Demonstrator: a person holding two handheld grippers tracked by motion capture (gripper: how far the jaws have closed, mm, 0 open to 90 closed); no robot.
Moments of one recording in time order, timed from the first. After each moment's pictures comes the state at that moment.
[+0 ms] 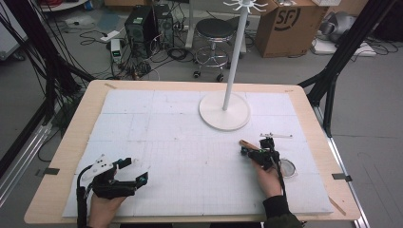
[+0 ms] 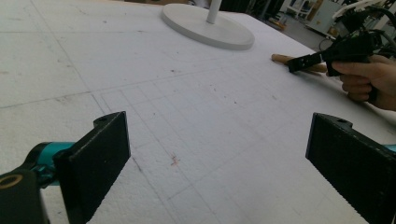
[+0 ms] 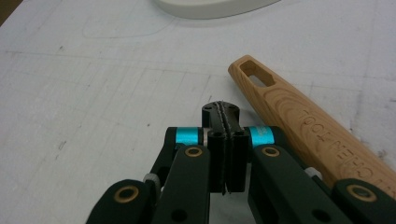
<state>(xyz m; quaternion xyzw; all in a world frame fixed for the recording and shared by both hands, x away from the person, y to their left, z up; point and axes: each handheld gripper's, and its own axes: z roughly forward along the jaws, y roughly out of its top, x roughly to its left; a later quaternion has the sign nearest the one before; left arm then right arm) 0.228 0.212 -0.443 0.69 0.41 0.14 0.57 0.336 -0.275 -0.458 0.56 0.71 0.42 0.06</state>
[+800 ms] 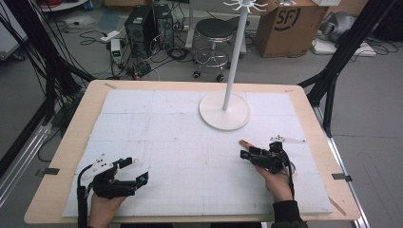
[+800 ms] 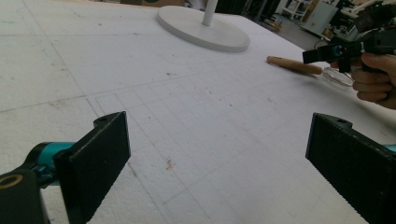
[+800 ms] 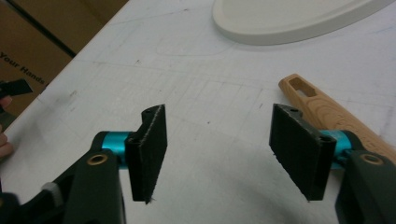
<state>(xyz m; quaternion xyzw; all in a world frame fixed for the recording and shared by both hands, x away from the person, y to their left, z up) 0.229 0.211 -0.441 0.69 0.41 0.14 0.58 0.312 -0.297 -0.440 0.50 0.70 0.51 0.02</state>
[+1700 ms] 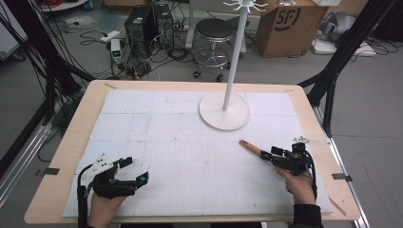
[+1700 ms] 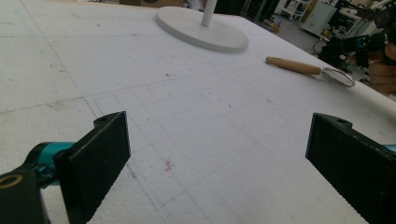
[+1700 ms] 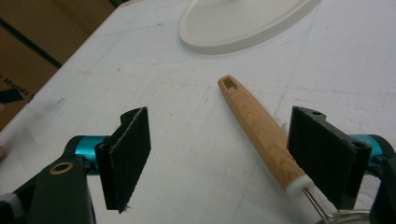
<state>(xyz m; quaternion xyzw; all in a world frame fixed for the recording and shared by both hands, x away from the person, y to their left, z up) 0.229 0.210 -0.441 0.69 0.41 0.13 0.58 0.300 -0.352 -0.426 0.51 0.69 0.51 0.05</state>
